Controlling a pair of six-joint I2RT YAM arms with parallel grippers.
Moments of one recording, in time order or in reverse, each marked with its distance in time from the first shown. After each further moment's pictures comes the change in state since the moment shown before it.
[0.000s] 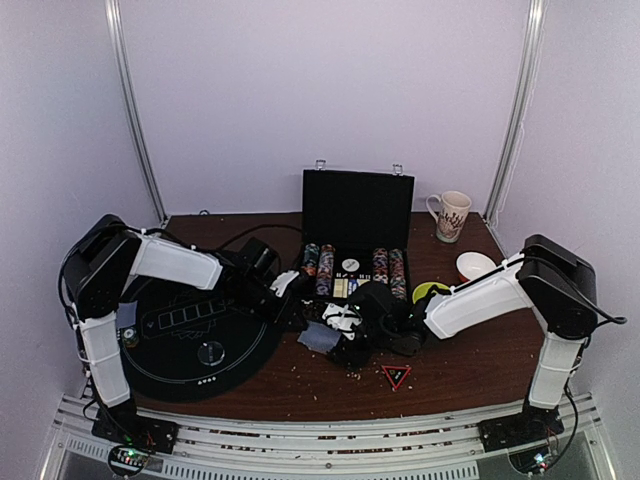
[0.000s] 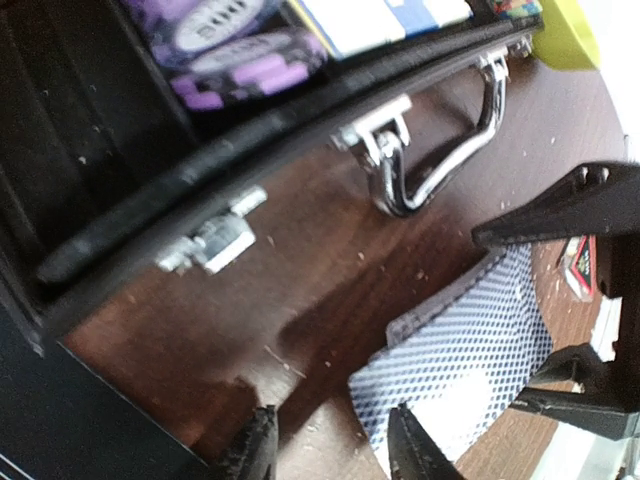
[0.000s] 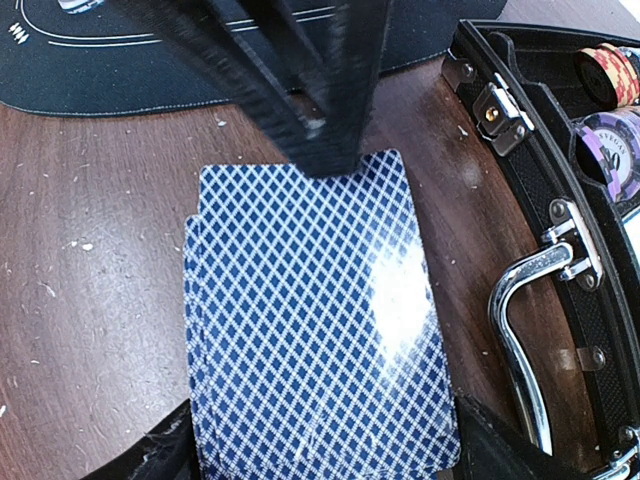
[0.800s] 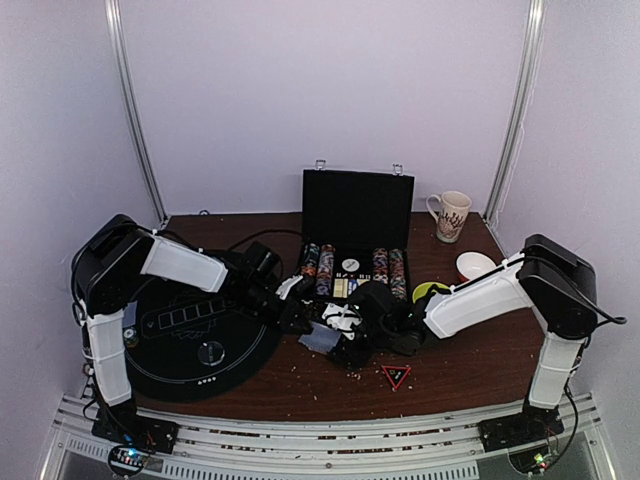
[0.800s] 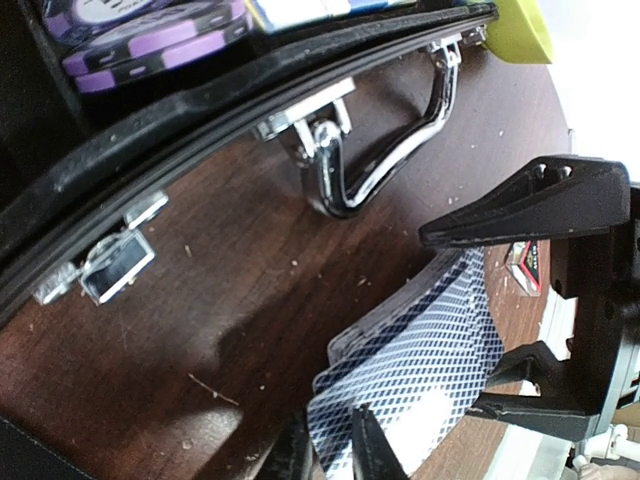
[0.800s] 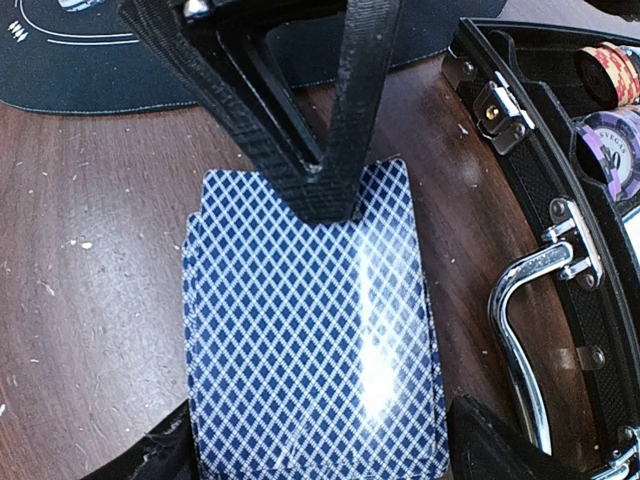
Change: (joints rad) left arm 0.014 0.066 0.011 0.060 0.185 -0.057; right arm 0.000 0.000 0.006 -0.013 0.001 -0.002
